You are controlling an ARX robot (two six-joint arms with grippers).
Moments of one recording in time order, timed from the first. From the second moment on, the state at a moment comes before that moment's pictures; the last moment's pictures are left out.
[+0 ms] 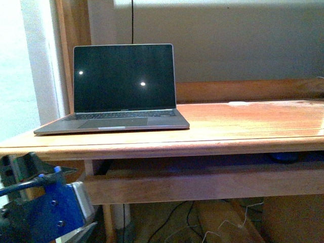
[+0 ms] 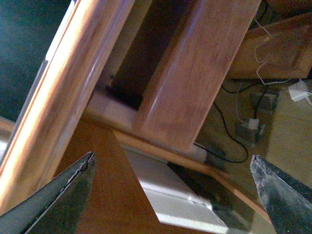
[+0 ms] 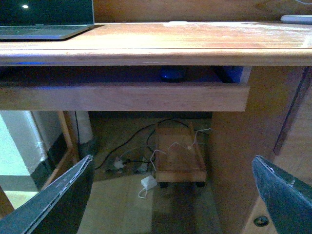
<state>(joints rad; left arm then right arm) -0.16 1.84 0.58 1.13 0.37 1.14 0.00 0.00 0.02 0.00 0.00 0.00</state>
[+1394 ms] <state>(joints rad) -0.23 1.41 0.61 0.21 0.69 0.49 0.00 0.00 0.02 0.00 0.00 0.00</state>
